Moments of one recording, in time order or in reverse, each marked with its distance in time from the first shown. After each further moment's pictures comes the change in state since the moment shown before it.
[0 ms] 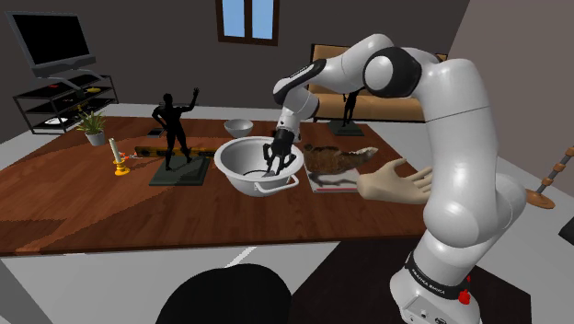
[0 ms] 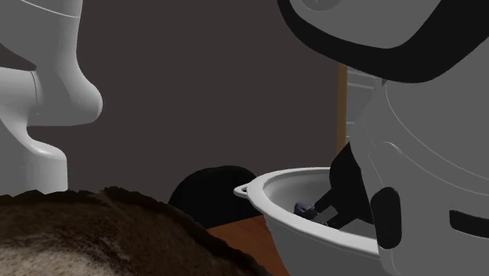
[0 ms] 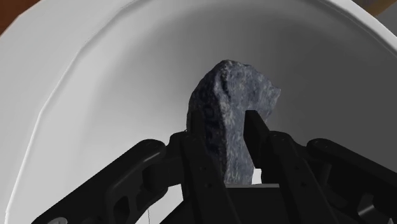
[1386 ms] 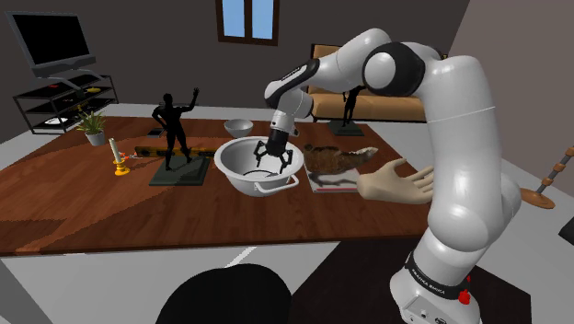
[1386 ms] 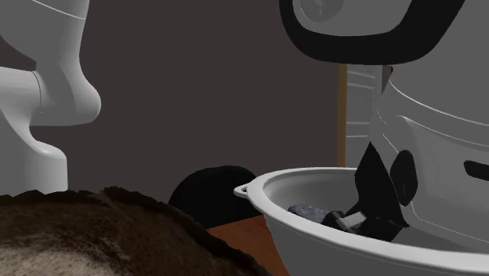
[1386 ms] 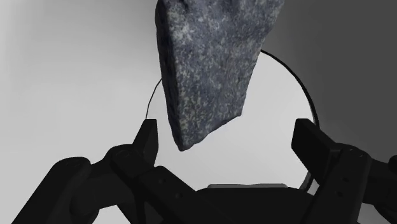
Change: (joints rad) arm 0.114 -0.048 -0.057 -0.060 -0.088 0.289 0.177
